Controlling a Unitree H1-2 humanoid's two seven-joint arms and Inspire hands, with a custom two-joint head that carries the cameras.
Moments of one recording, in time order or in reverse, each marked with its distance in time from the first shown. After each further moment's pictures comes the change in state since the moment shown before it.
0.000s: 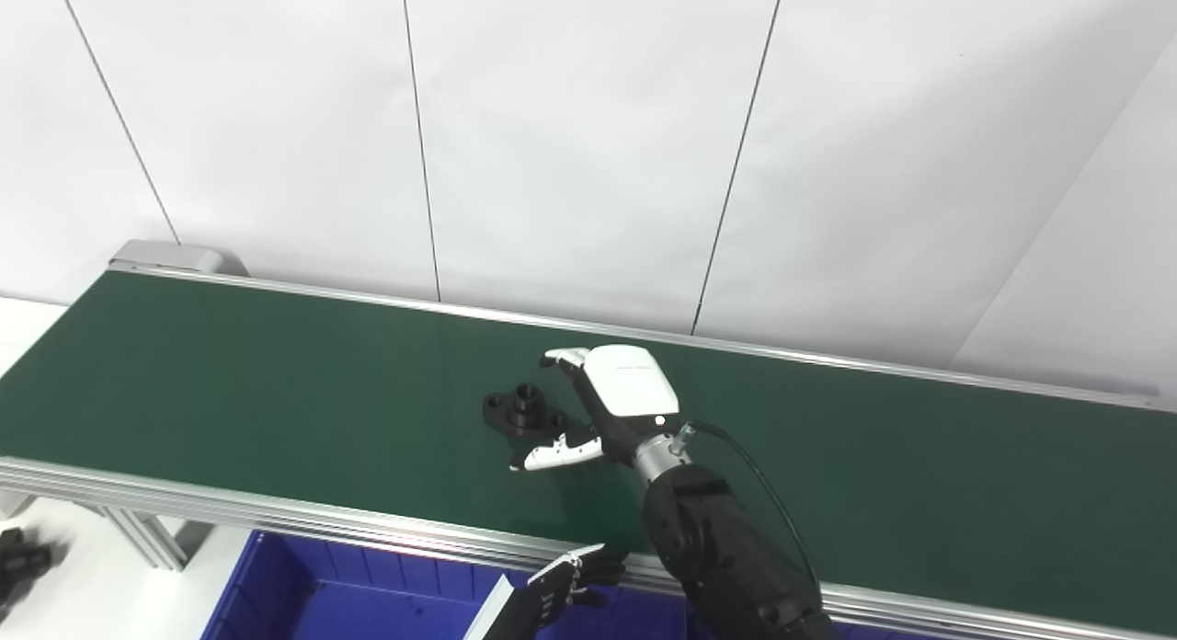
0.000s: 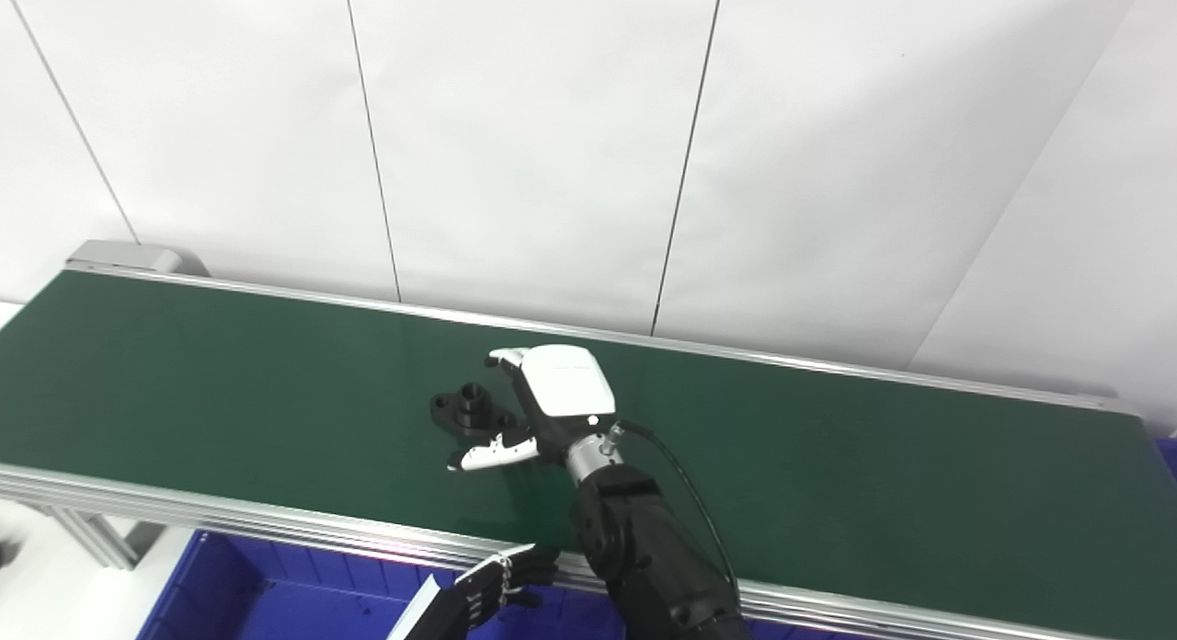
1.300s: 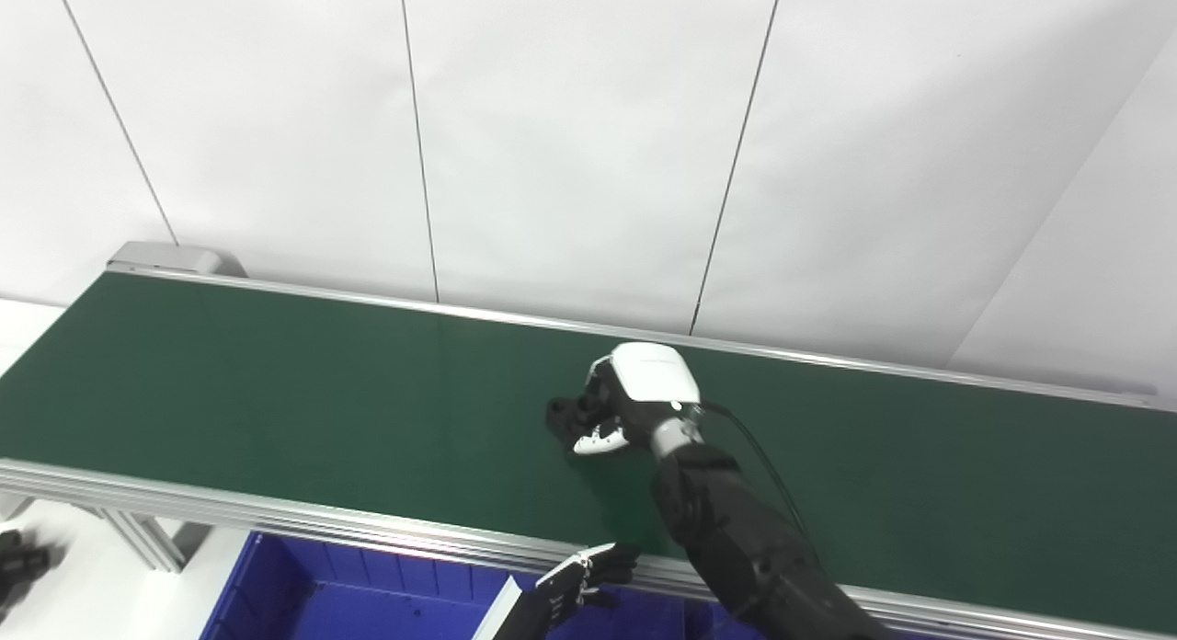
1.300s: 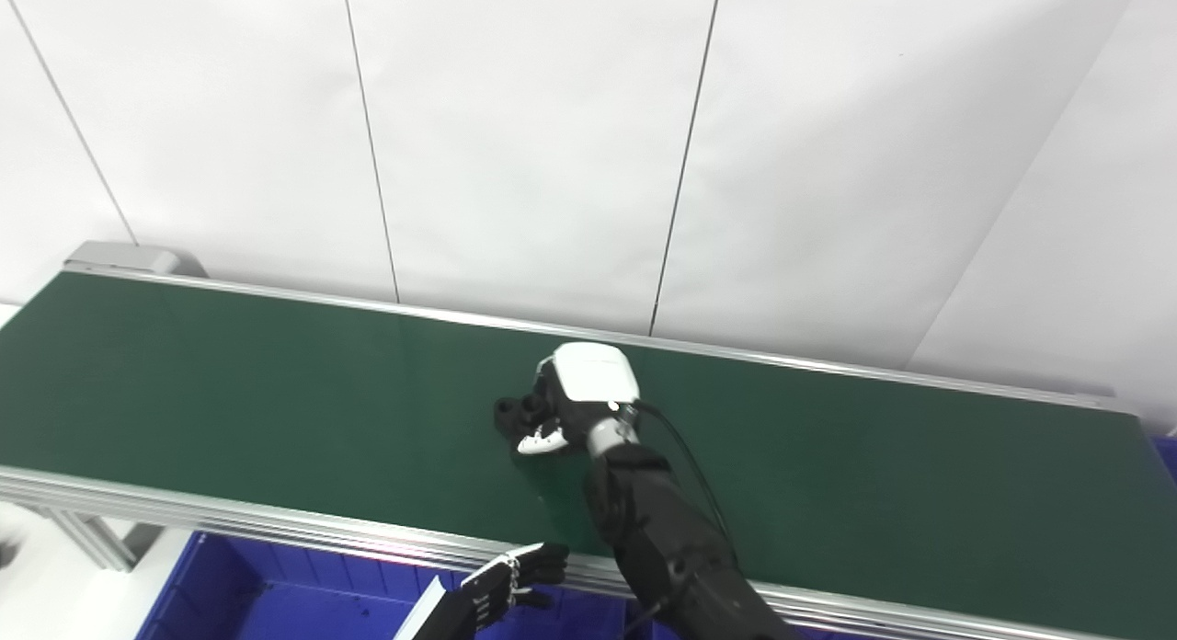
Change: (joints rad) left arm 0.033 -0.004 -0.021 -0.068 0.006 0.004 0.009; right arm -0.151 0.007 0.066 0.199 0.066 0.187 0.081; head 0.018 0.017
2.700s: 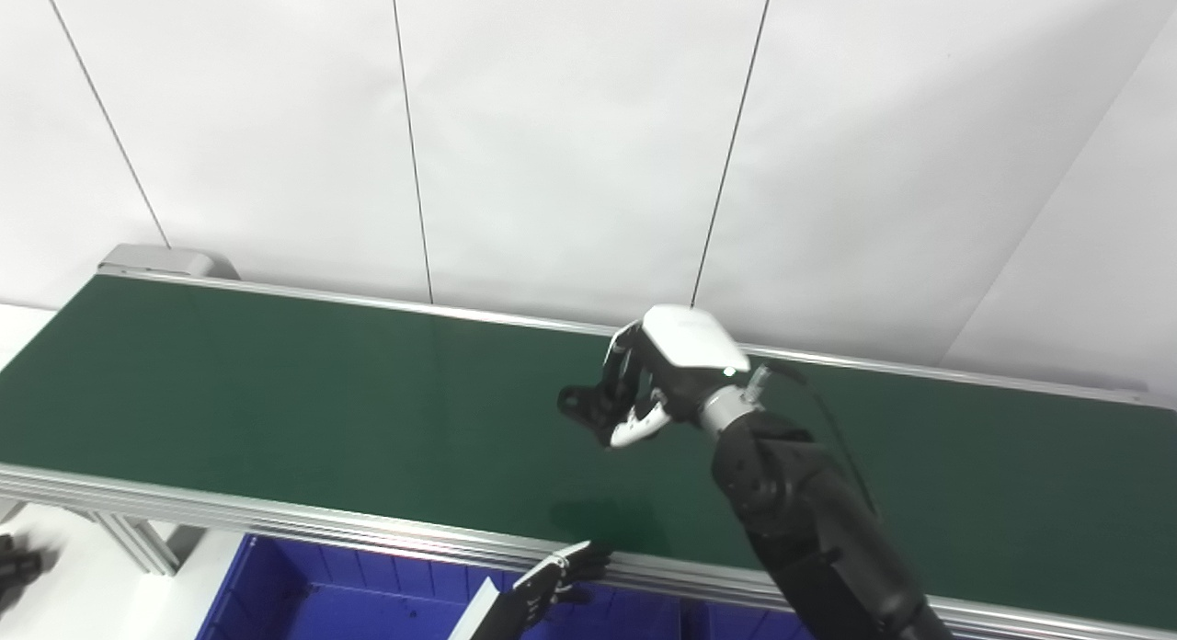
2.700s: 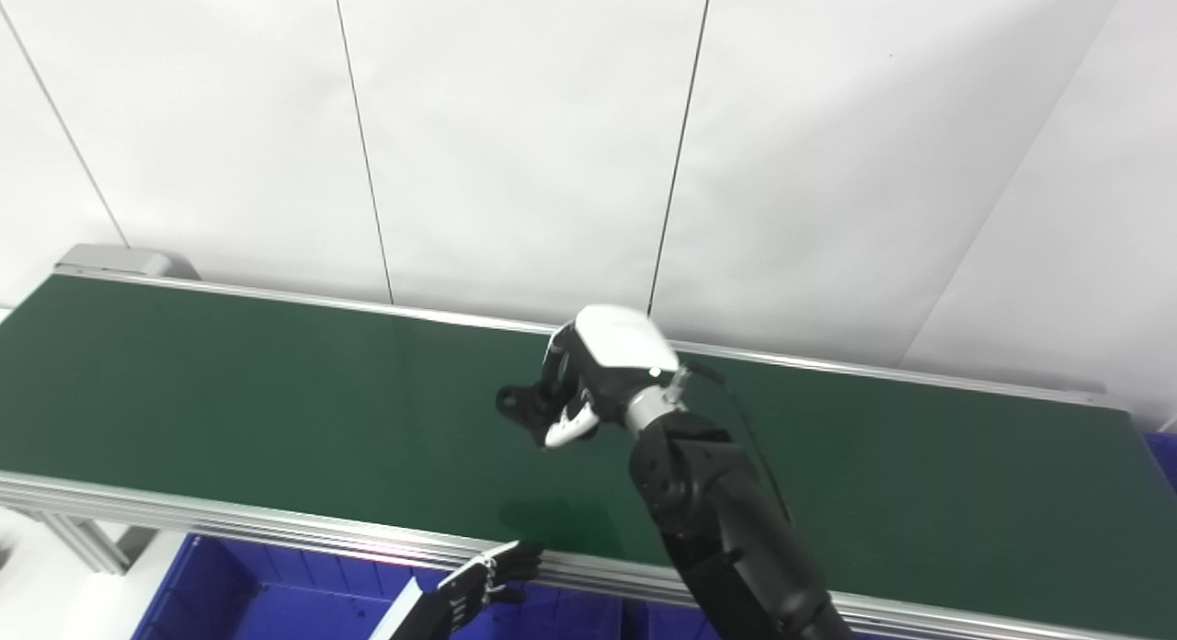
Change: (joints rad) left arm 0.015 0.042 0.016 -0.052 0.015 0.039 -0.010; right arm 0.199 -0.216 -0.074 -0.888 -0.033 0.239 0.479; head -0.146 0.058
